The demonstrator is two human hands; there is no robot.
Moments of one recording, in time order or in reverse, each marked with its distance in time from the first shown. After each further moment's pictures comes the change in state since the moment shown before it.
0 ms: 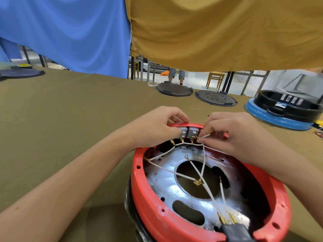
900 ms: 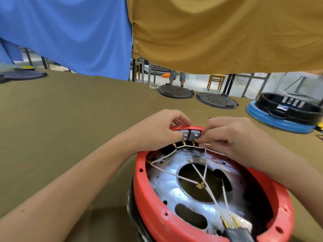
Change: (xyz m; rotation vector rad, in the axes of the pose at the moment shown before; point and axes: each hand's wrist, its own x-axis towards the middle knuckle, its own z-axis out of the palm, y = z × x) left_hand -0.001 0.001 0.001 0.018 0.010 0.005; right_hand 0.002 0.006 0.005 -0.095 0.032 -0.190
